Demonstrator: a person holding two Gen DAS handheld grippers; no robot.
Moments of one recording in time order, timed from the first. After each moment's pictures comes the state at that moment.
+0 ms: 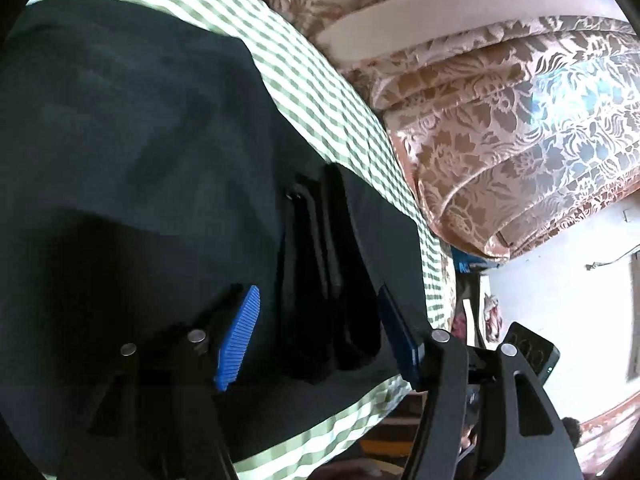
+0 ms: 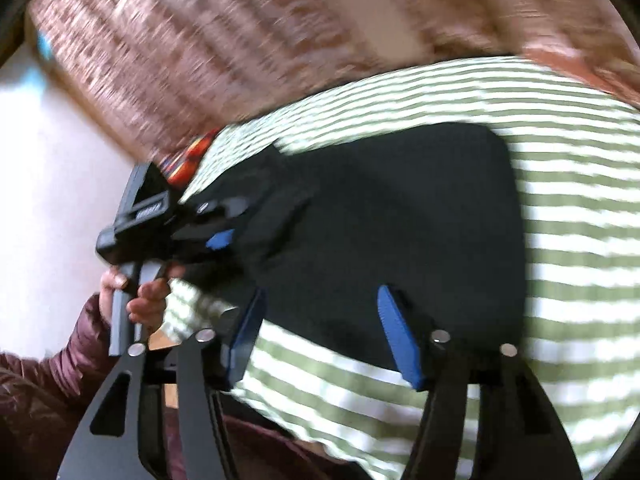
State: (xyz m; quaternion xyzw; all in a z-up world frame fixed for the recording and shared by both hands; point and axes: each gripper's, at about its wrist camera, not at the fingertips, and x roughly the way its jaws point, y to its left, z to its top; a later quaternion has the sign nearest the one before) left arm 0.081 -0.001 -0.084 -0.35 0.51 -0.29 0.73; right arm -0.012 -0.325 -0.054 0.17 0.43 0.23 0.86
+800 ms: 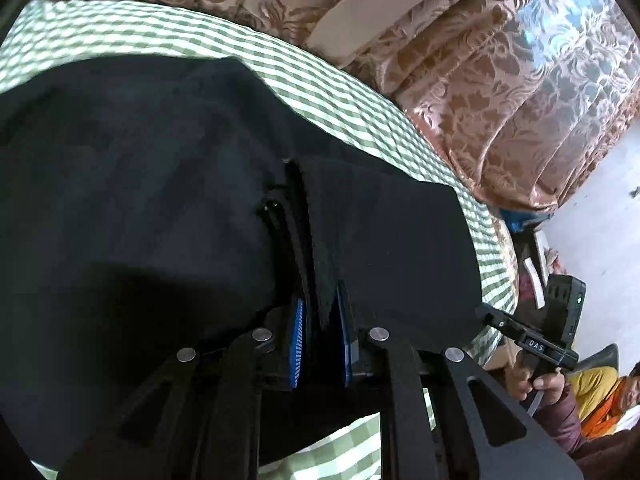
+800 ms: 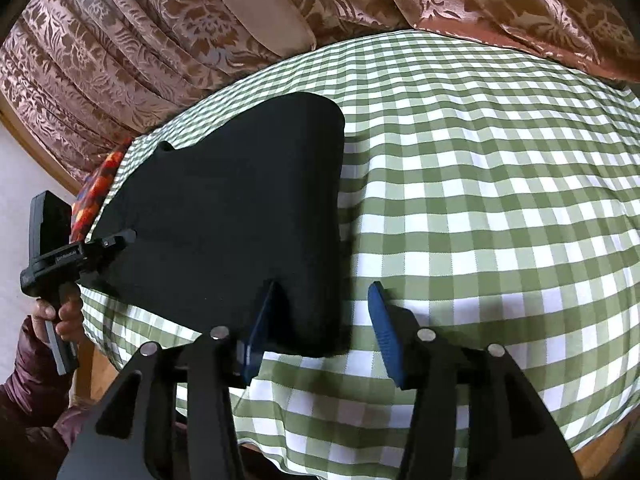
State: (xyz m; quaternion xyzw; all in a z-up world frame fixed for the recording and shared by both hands) left arm 0.050 0.006 -0.084 -0.22 0.48 -0.27 0.80; right arm -0.015 -0.353 -0.088 0.12 0.48 0.14 0.86
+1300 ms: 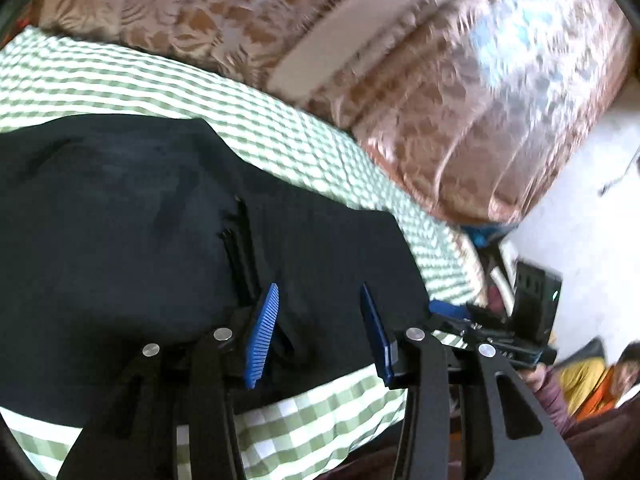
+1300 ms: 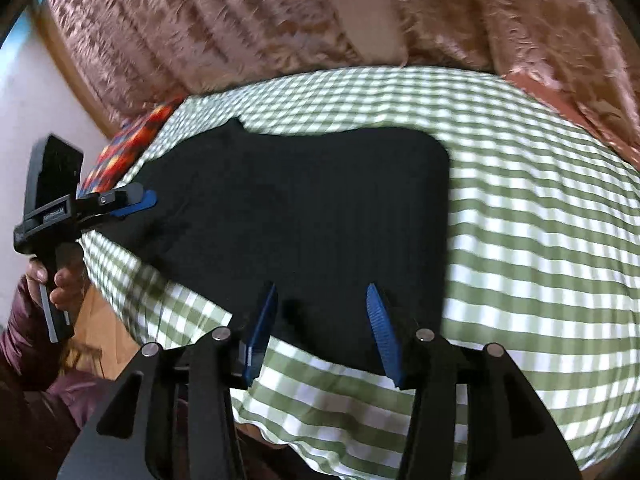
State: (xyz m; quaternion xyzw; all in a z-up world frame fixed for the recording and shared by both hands) left arm 0.020 0.010 -0.036 -0.22 0.43 -0.30 0.82; right arm -0.010 -0.282 -0.068 0.01 0.48 0.22 0.85
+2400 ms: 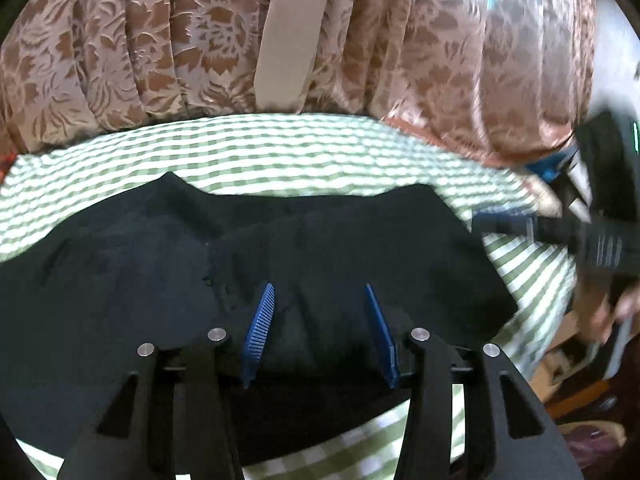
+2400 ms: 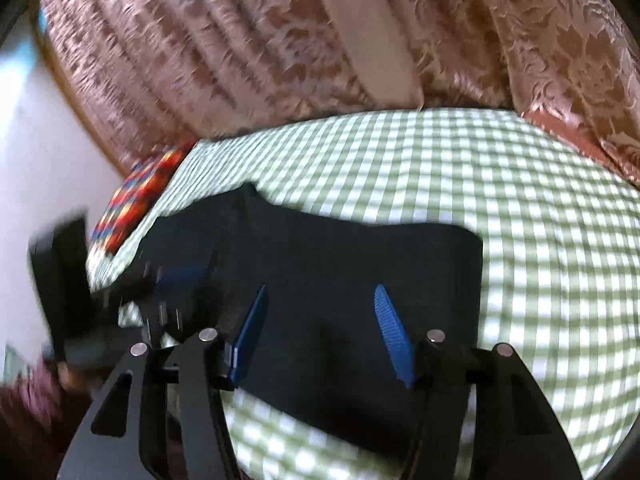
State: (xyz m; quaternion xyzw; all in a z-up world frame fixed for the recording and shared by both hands) left arm 0.025 -0.073 -0.034 0.00 0.40 -0.22 0.89; right arm 0.058 -0.268 -0.035 0.09 0.41 0.21 0.88
